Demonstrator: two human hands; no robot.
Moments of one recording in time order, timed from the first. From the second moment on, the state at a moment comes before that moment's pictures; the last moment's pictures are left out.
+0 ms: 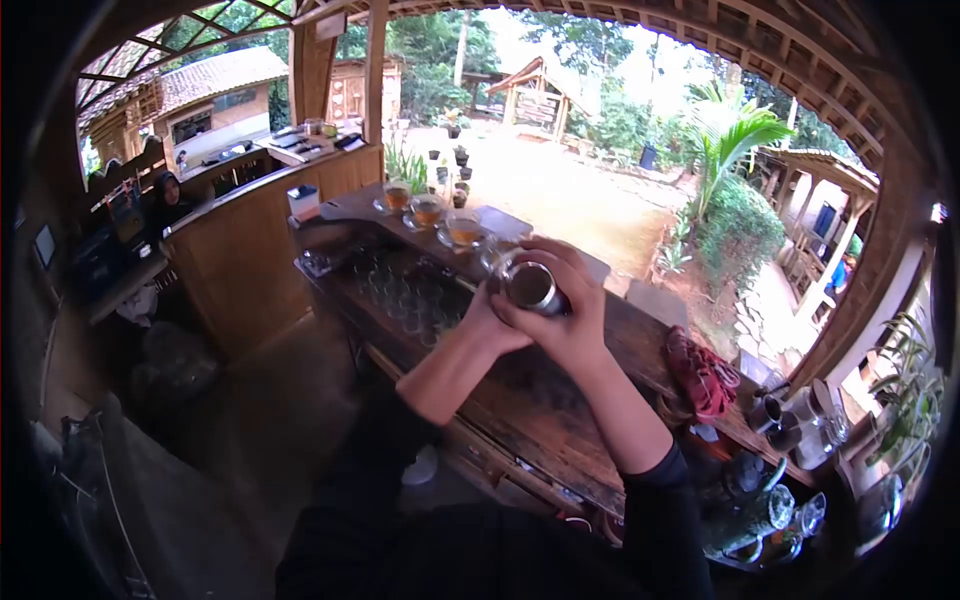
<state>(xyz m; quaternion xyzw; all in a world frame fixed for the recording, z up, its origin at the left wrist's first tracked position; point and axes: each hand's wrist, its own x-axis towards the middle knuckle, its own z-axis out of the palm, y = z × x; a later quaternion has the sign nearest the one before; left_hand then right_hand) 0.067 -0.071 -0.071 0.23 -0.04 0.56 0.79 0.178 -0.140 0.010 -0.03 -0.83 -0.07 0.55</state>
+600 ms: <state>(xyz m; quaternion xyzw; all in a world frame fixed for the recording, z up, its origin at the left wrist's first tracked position) -0.069 -0.191 -0.020 0.28 0.01 0.53 0.80 0.066 -0.213 0.013 0.06 -0.82 -0.10 0.55</state>
